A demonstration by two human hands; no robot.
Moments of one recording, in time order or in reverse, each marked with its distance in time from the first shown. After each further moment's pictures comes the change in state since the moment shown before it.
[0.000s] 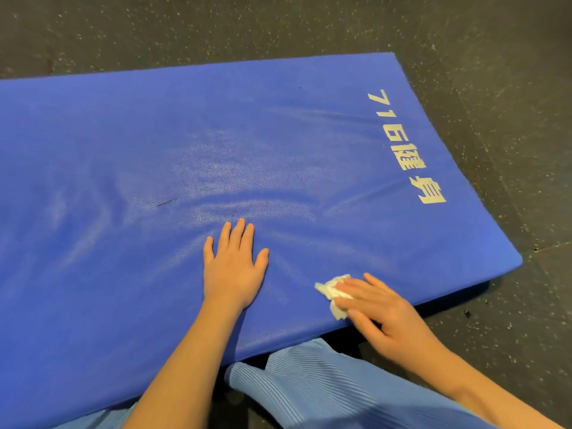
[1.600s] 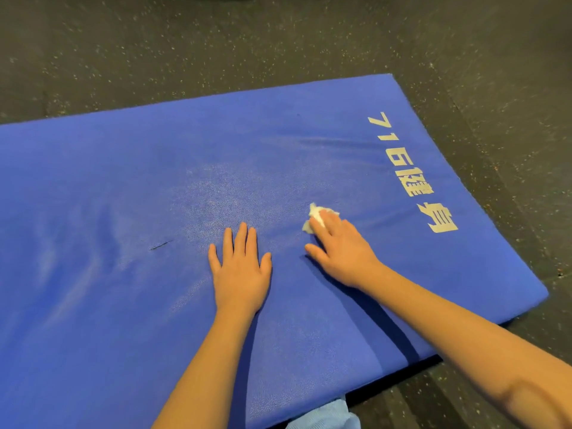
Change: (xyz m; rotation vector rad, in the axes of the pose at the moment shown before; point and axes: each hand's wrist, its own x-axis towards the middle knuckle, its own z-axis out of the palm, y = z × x) left_hand 0.070 0.009 0.005 -0.008 0.140 -0.030; right_hand 0.173 0.076 0.013 -0.397 -0.163 0.214
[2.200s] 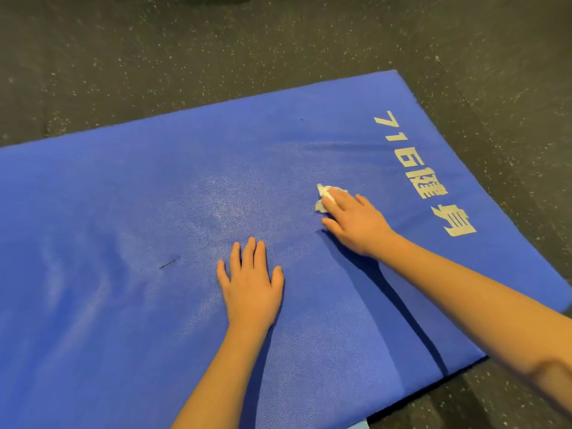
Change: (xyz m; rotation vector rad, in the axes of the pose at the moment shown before) left_hand 0.003 0.002 -0.004 -0.046 0.026 -0.002; right_hand 0.053 0.033 -0.020 -0.096 -0.006 0.055
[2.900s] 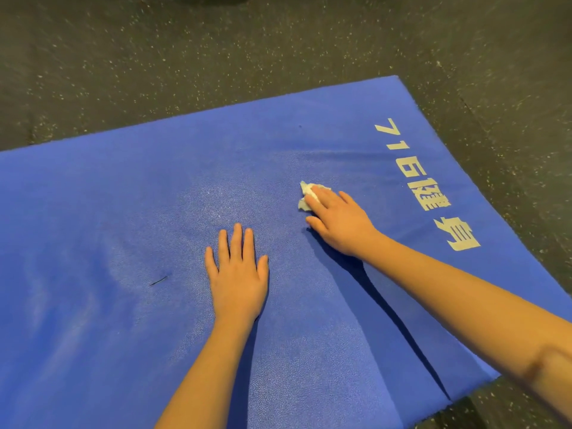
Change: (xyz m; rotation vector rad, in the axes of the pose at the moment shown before) left_hand 0.048 -0.017 0.011 0.115 0.118 0.033; right_hand 0.038 -0.008 -0.002 -0.008 0.024 -0.045
